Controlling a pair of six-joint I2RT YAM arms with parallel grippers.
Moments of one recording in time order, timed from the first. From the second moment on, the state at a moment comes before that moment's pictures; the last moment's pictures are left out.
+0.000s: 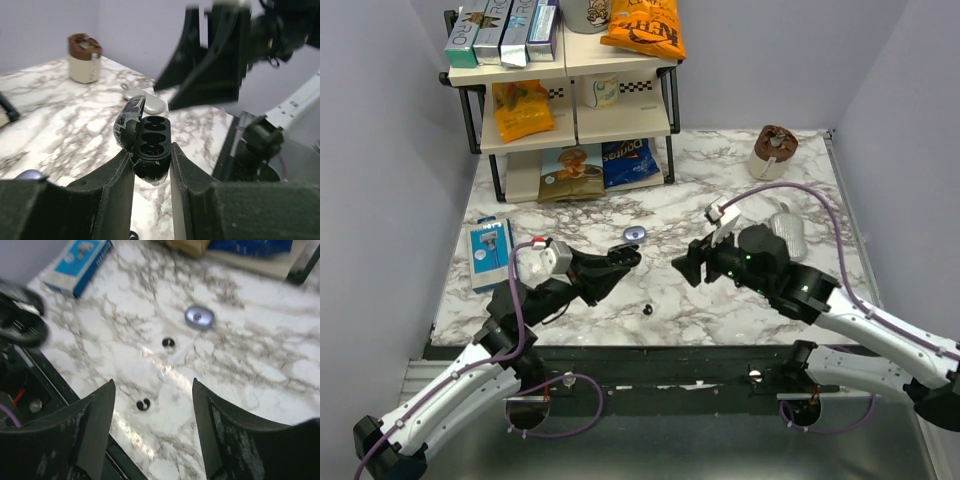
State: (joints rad) left arm -0.72 0.47 0.35 0.35 0.36 -0.33; right arm 0.93 0.91 0.89 -0.27 0.11 0.21
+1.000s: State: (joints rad) left arm -0.75 0.36 0.32 0.18 0.04 -0.32; right arm 0.94 1.38 0.61 0.08 -0.12 0.56
